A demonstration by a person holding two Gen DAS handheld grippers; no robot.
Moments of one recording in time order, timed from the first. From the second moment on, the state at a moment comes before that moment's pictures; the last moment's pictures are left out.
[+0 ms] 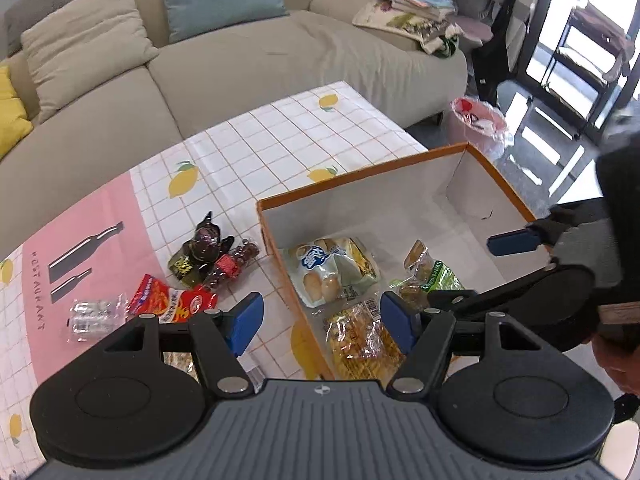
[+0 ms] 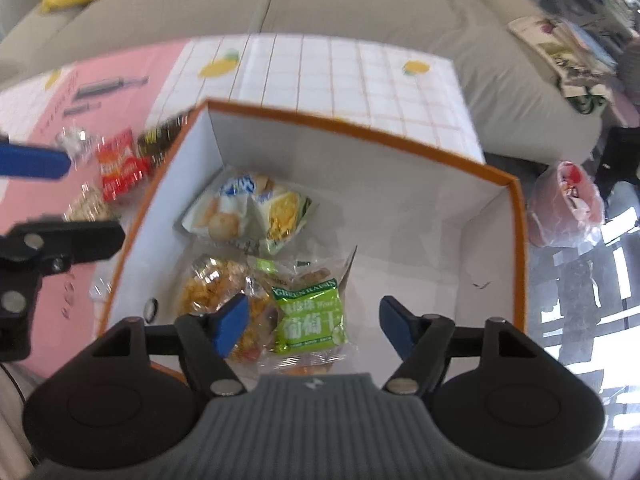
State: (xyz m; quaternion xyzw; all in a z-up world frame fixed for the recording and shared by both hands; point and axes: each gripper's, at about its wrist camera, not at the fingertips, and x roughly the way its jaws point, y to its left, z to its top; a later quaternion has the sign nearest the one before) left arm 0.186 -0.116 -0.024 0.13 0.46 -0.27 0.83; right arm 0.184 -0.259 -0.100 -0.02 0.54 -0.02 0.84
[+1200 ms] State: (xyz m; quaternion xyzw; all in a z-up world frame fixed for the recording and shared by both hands) left arm 0.149 0.069 -0.060 -0.07 0.48 -0.19 0.85; right arm 0.124 -0.099 -0.101 0.00 0.42 0.07 0.91
